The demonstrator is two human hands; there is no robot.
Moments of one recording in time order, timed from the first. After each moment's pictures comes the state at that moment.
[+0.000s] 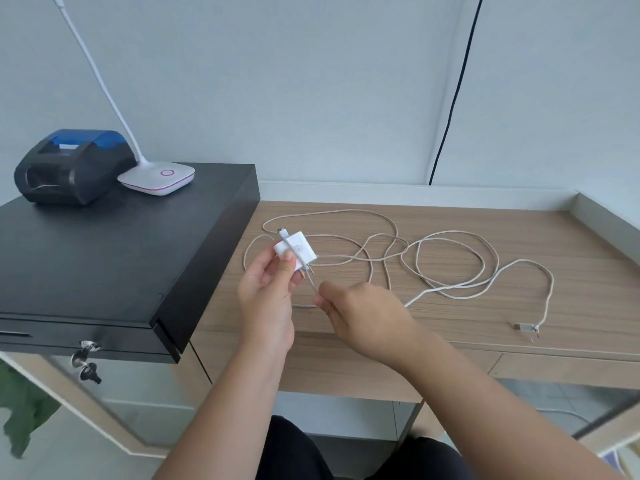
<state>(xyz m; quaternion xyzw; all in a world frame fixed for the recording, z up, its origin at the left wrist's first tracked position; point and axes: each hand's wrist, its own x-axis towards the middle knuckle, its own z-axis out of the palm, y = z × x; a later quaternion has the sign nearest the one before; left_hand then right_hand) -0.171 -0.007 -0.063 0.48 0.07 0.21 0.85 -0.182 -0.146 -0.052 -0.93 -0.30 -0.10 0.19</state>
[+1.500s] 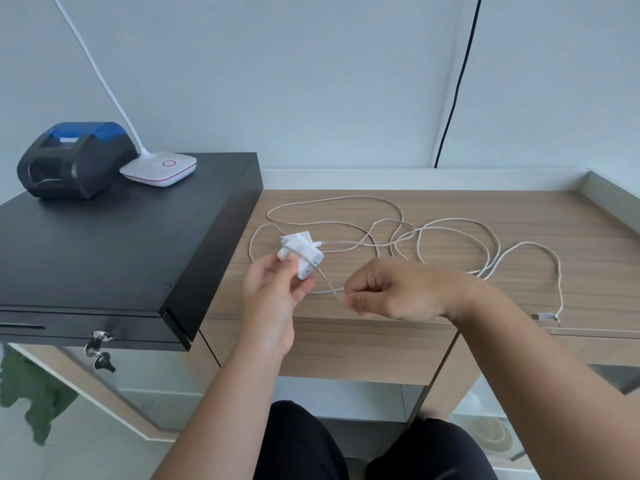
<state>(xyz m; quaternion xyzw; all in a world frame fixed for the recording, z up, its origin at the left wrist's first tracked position) -0.192 0.002 -0.062 0.51 0.12 0.12 0.84 -0.178 -0.176 -0.006 -0.87 -0.35 0.18 0.29</state>
